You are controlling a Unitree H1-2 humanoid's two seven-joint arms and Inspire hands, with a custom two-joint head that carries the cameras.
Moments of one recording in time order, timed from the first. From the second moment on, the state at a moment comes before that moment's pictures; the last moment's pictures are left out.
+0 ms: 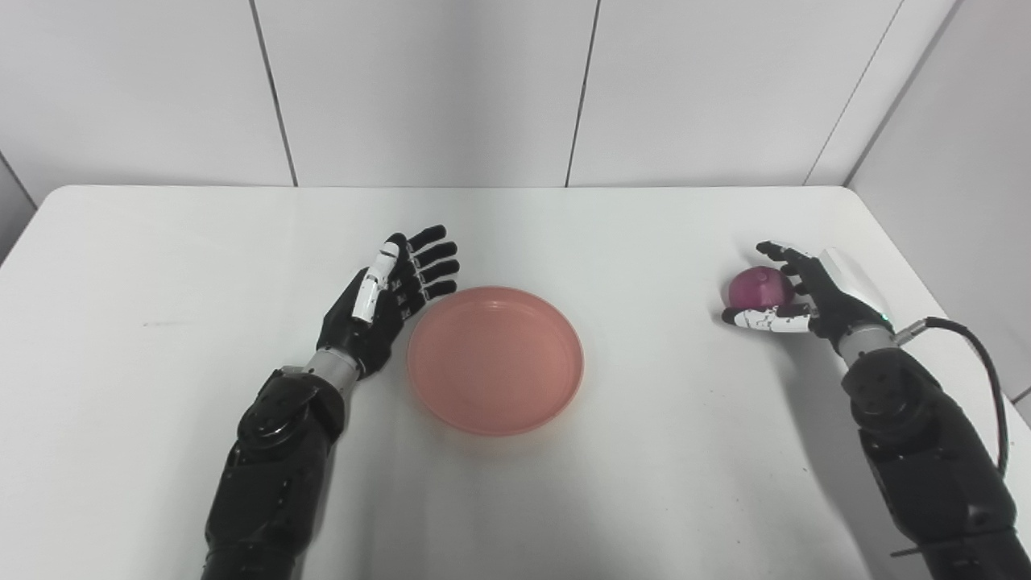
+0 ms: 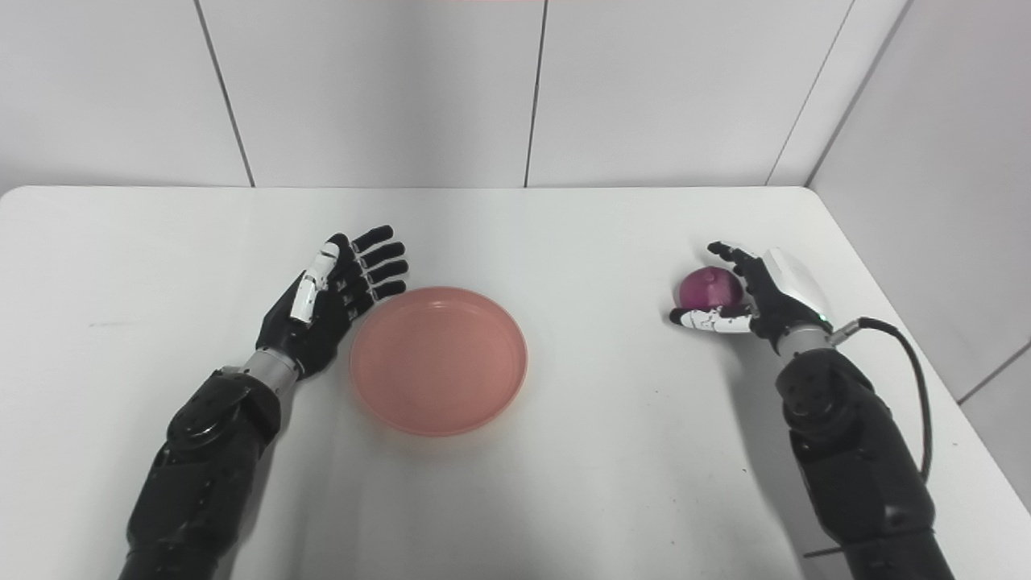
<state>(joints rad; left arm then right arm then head) -0.44 -0.01 0.02 0.40 -0.26 0.12 -0.32 -0.32 -0.56 0.02 0.12 -0.56 0.35 0.18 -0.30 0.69</state>
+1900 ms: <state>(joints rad) -0.43 -0.01 0.02 0.40 -0.26 0.13 -0.32 -0.34 -0.58 0.04 0.16 -0.54 0.35 0.10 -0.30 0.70</state>
